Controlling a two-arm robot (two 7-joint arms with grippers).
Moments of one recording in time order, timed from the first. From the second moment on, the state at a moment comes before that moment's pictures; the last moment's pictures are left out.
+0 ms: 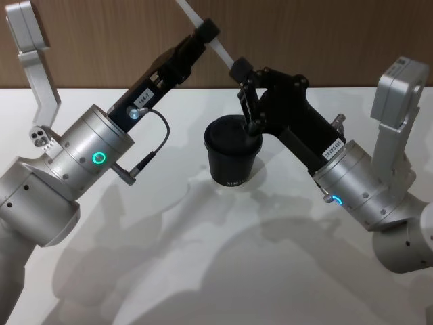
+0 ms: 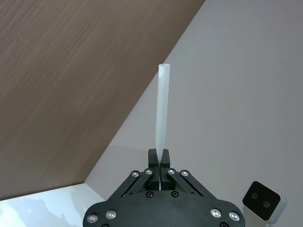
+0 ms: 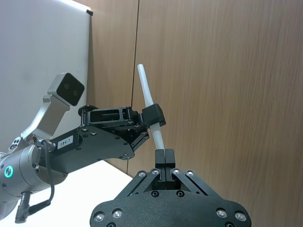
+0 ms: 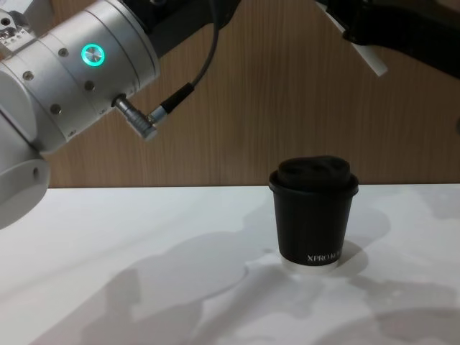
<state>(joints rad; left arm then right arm) -0.38 0.21 0.37 -1.58 -1.15 0.16 -0.64 0.16 0.30 -0.29 -1.77 0.38 -0.18 0.48</state>
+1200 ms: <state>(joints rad) -0.39 0.31 0.40 -1.65 -0.98 0.08 -0.60 0.16 0.30 -0.29 -1.77 0.38 -0.18 0.48</state>
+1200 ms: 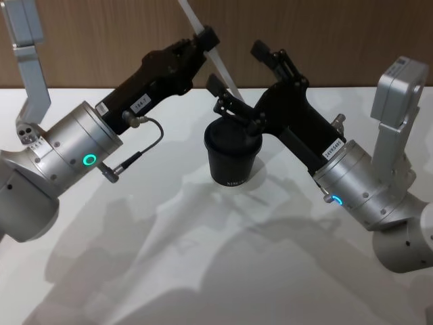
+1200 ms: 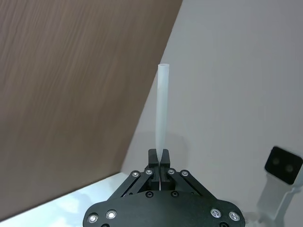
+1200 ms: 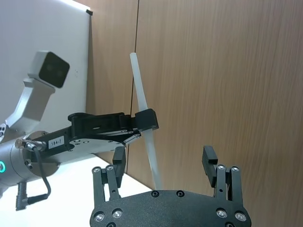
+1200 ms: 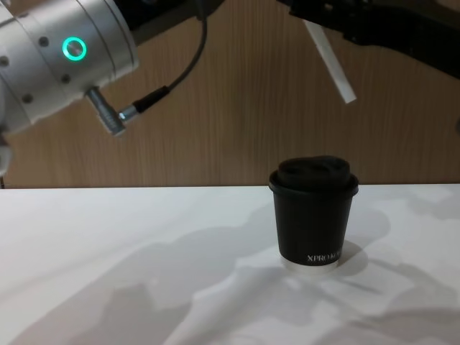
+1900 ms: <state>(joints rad) -0.40 0.47 0.41 -1.75 -0.72 0.01 -0.50 0.16 0.30 -0.29 -1.77 0.38 -0.18 0.48</state>
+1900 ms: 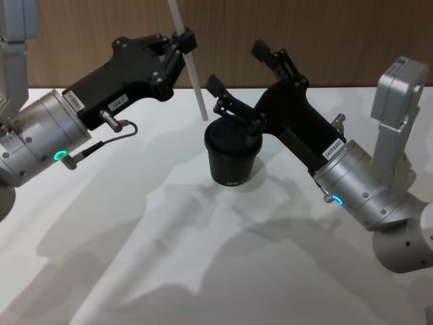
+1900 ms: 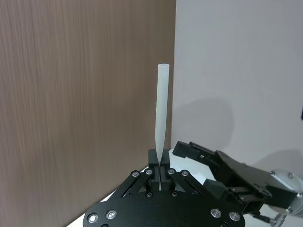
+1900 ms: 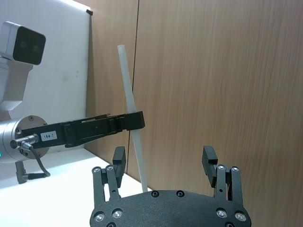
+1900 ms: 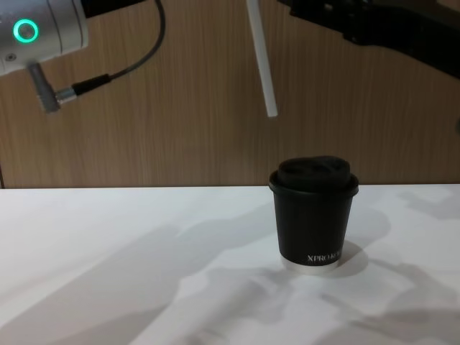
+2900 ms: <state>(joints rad) -0.45 0.42 0.47 -1.62 -0.64 0.01 -0.49 0.16 0.30 -0.29 -1.77 0.38 -0.18 0.48</state>
